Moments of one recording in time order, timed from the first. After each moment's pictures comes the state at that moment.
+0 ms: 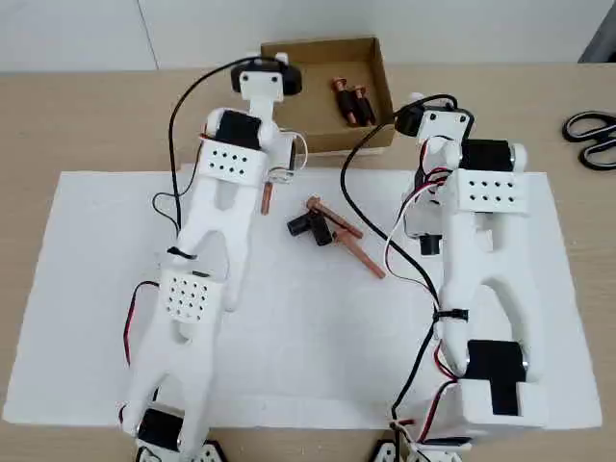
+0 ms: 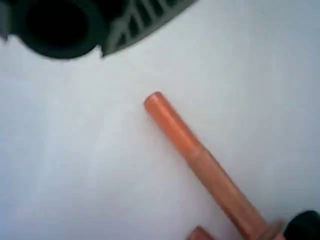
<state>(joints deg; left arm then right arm) 11.6 59.5 -78.7 99.4 9.9 -0.8 1.8 -3.0 89.3 6.6</state>
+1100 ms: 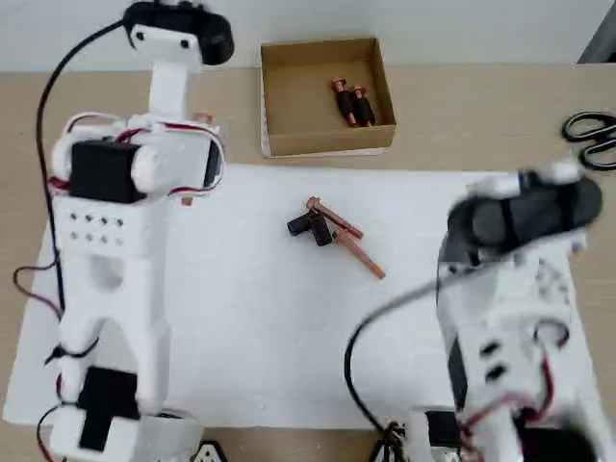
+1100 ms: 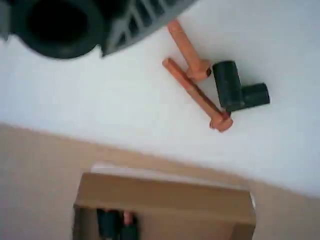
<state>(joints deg) 4.9 -5.9 -29.0 99.4 1.5 -1.1 -69.9 20.0 81.8 6.6</state>
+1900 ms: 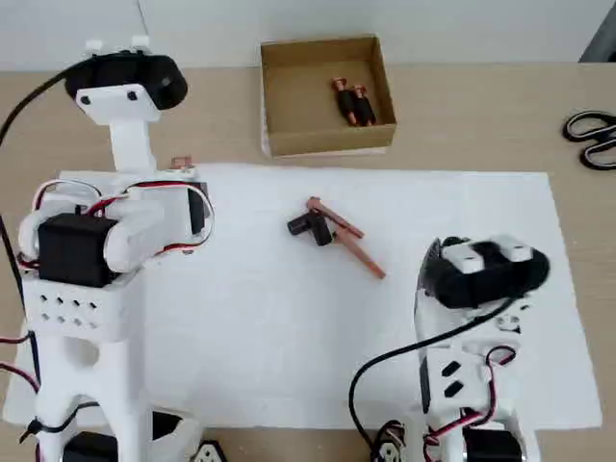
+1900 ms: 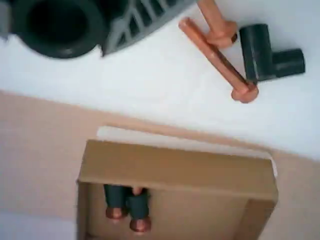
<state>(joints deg) 4.9 -24.7 -9.8 99.2 16.4 -1.1 -103.2 66.0 59.3 2.9</state>
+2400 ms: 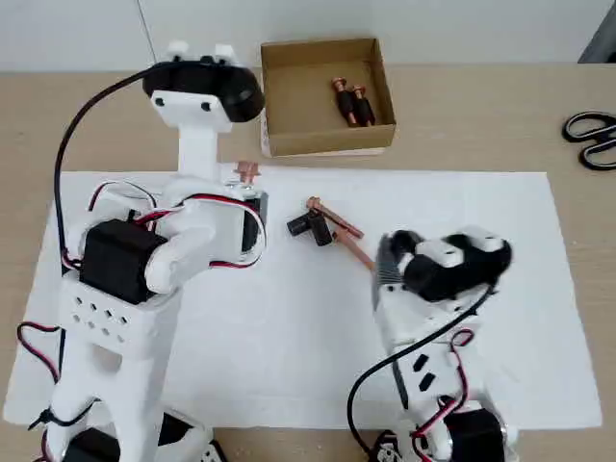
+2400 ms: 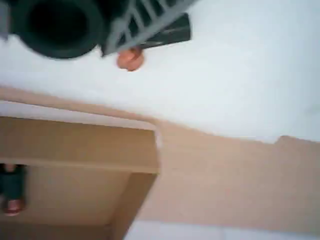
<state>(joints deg) 19.3 -24.8 -9.5 95.0 16.7 -16.4 -103.4 74.9 49.8 -6.4</state>
